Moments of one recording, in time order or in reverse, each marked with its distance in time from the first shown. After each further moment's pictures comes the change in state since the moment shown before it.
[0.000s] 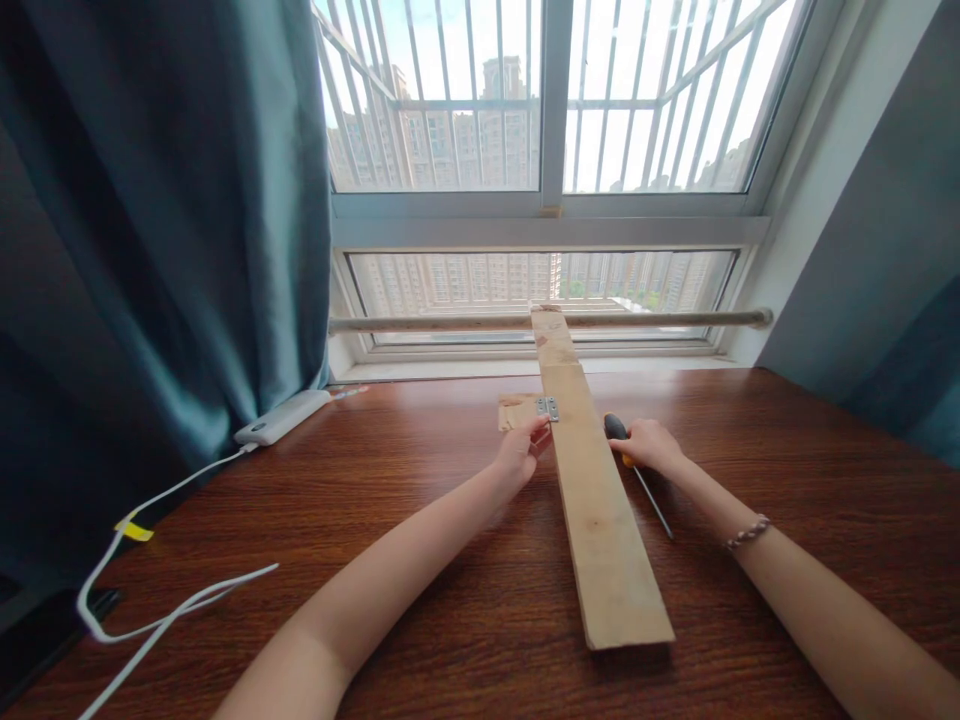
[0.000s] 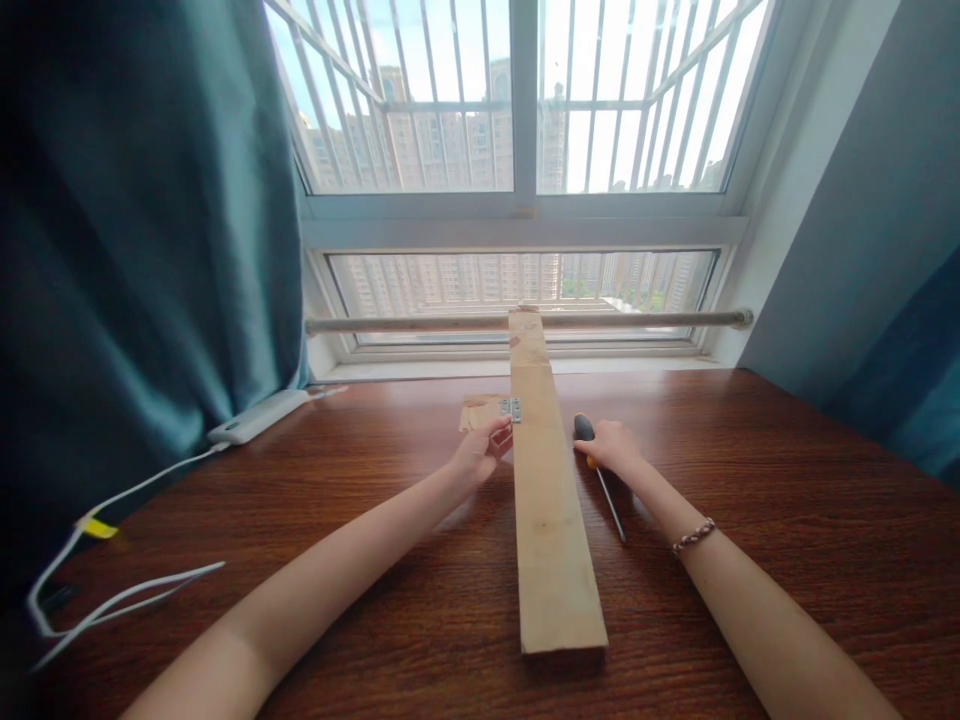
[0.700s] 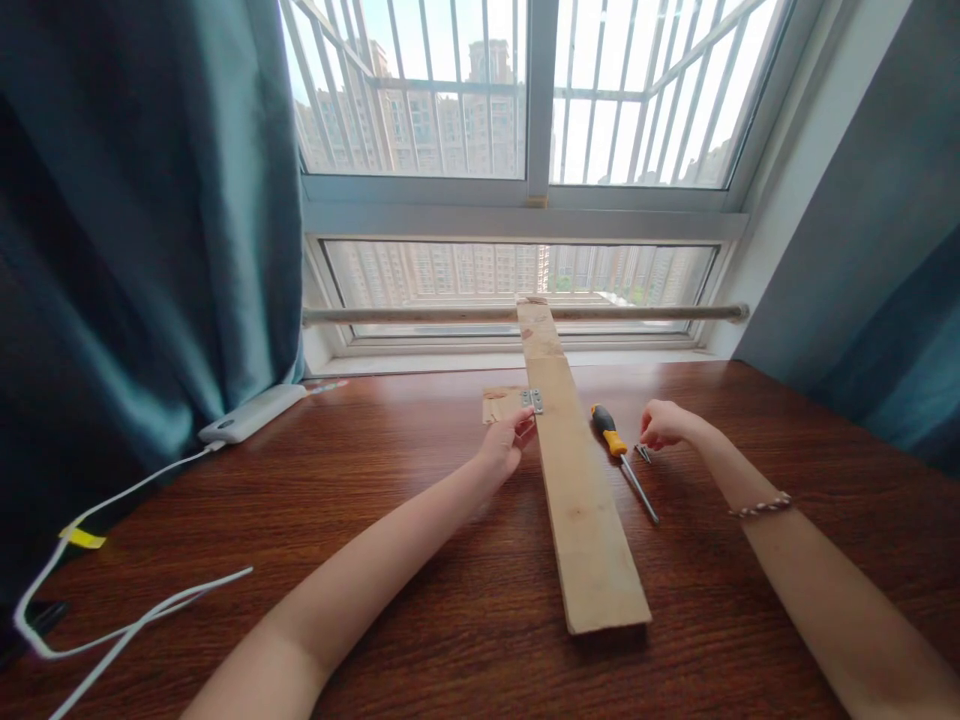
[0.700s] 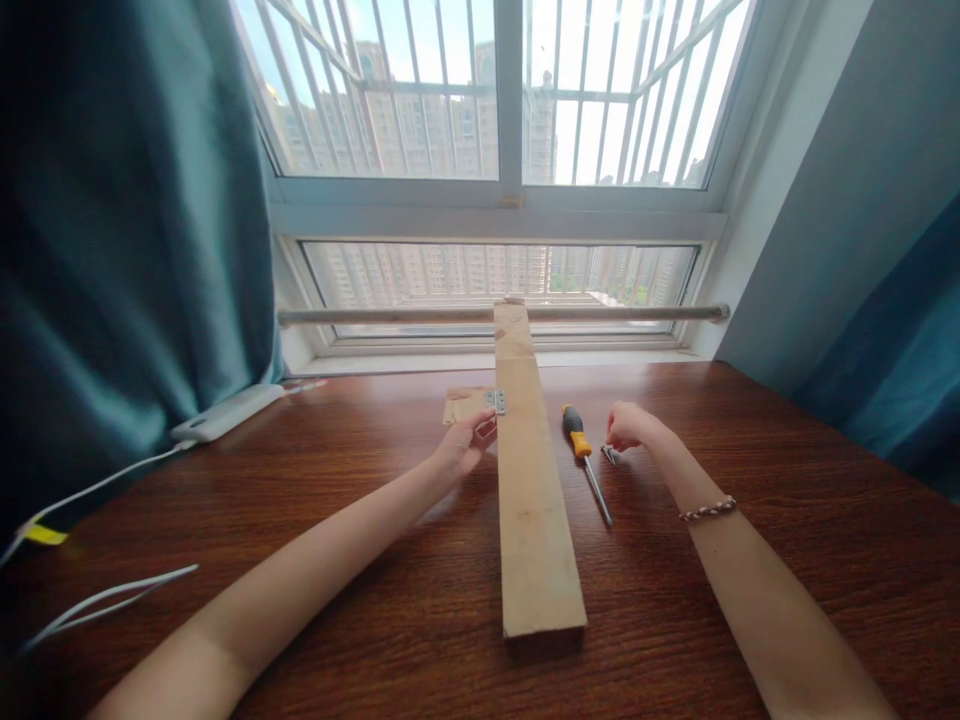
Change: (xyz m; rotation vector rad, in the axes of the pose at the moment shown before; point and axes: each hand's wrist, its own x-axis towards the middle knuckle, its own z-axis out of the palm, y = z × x) left_hand 0.002 0.000 0.000 0.007 -0.052 0.003; right_hand 0.013 0.050 -0.035 0.233 -0.311 0.123
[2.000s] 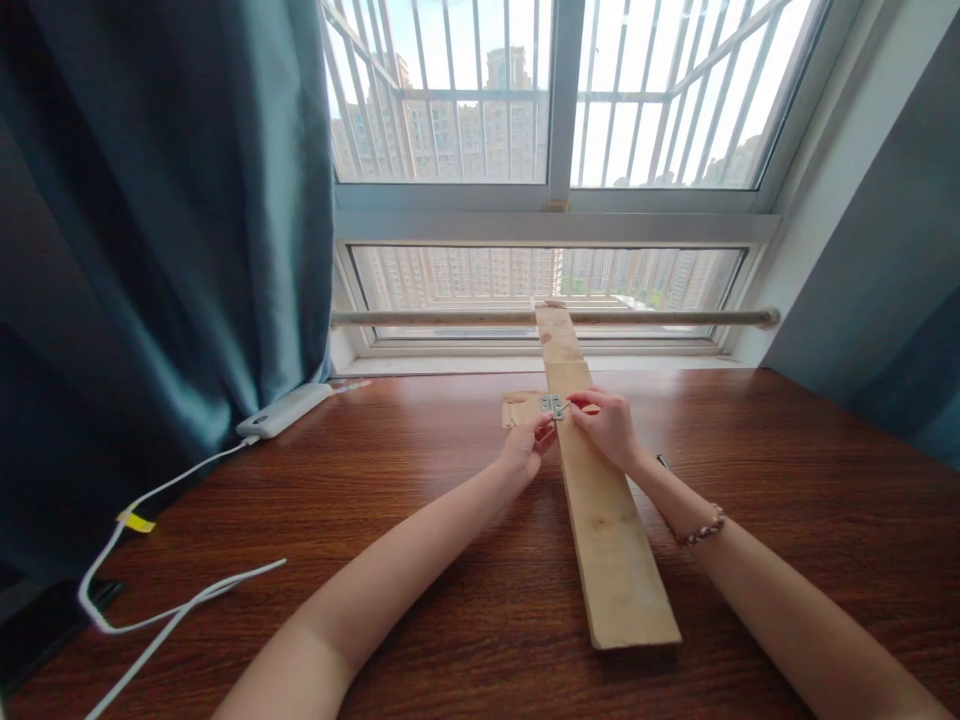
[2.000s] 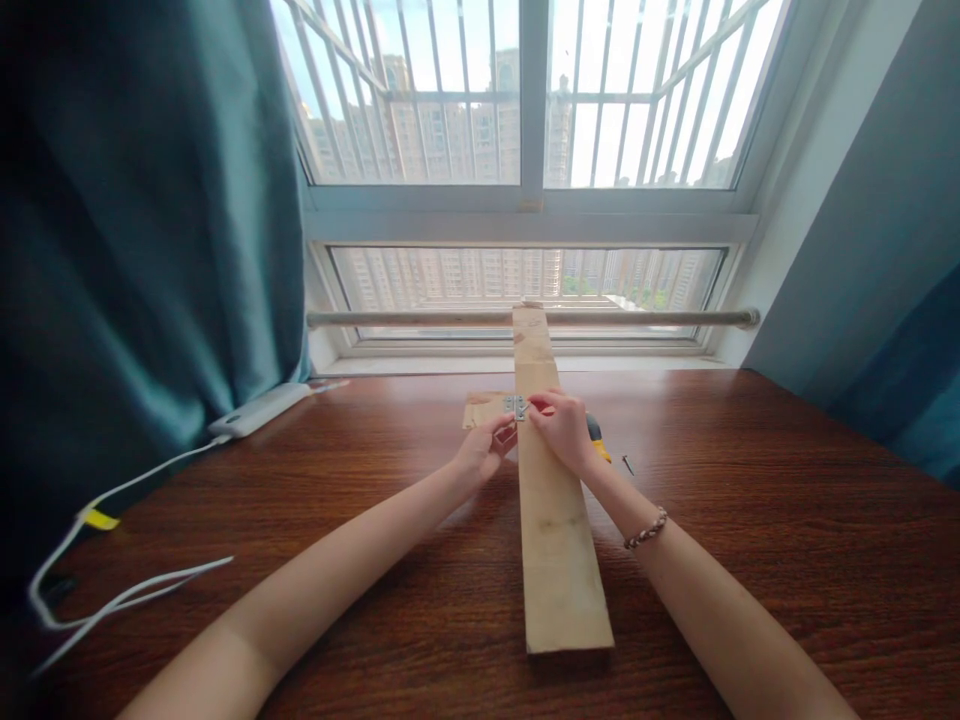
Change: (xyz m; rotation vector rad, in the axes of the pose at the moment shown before) left_hand -0.001 0.001 -0.001 -0.032 -0.012 -0.025; right_hand -0.036 -0.123 0.058 0.551 0.650 -0.742
